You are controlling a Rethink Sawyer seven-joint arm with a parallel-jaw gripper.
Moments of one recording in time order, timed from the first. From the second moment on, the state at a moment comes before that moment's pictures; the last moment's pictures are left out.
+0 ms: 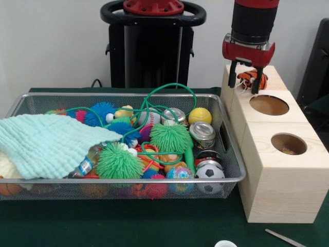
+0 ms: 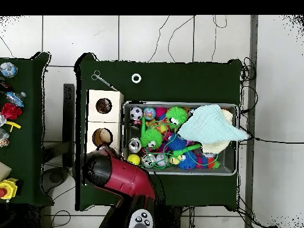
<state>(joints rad) 0.18 -0.71 -0.19 1.99 0.48 0.35 1.92</state>
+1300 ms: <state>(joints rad) 0.20 -0.76 -0.17 1.99 0.48 0.56 1.92</state>
